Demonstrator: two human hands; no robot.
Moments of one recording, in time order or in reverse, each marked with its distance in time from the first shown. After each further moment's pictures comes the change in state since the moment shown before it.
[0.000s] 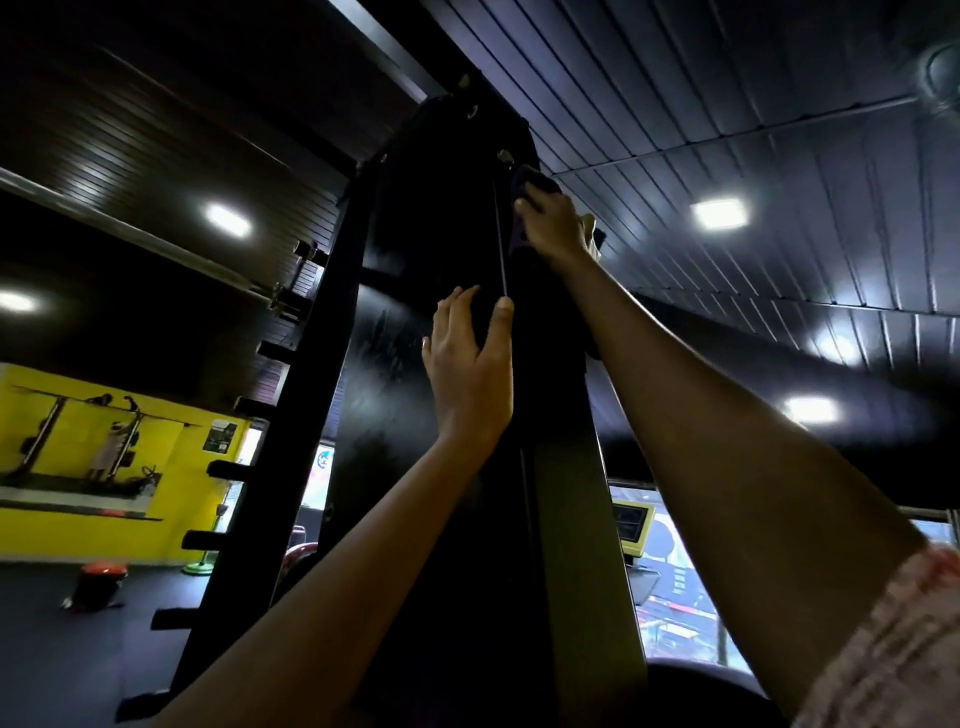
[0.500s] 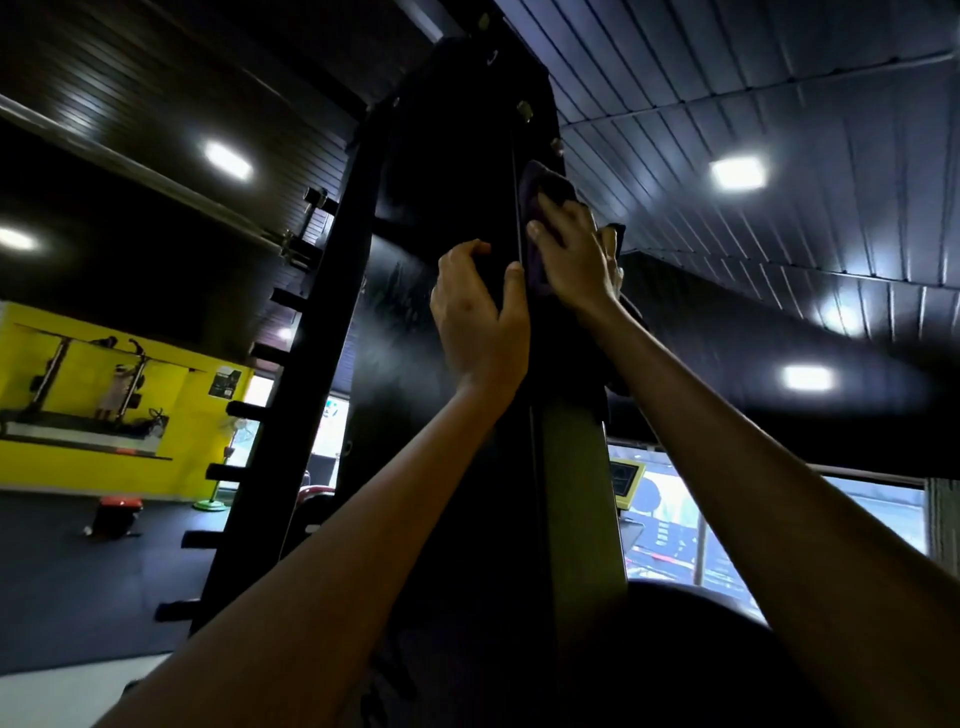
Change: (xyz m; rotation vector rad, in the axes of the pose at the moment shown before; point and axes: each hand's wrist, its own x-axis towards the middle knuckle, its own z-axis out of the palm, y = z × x) left_hand -0.014 0.016 -0.005 0.037 0.155 0.088; right_hand -0.138 -0.019 -0.028 -0.150 -0.016 -0.016
